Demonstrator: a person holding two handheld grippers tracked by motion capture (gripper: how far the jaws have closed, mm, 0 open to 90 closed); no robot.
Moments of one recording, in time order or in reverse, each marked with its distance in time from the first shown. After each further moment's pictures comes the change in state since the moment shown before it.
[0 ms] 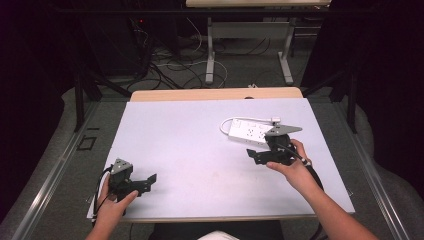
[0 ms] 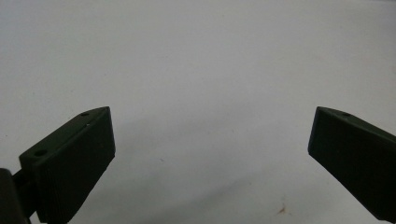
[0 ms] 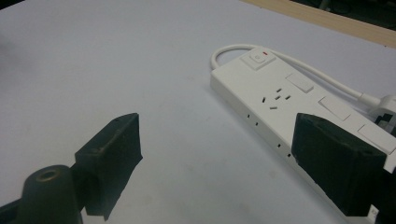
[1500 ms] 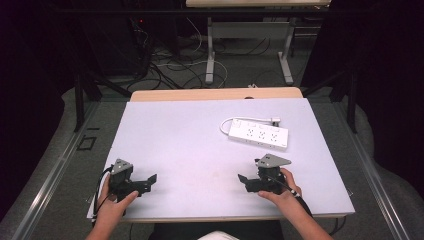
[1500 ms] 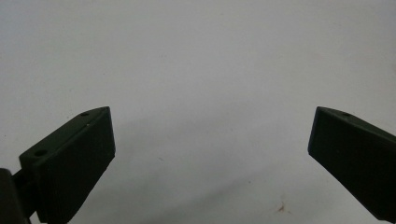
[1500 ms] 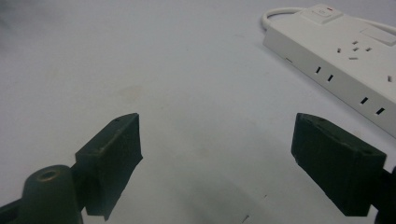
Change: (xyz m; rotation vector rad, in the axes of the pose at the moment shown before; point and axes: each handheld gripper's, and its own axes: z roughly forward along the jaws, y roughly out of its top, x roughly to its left) left arm -0.001 0.000 -0.001 0.012 -0.005 -0.002; right arm 0.044 -0.069 0.020 -0.048 0.044 -0.047
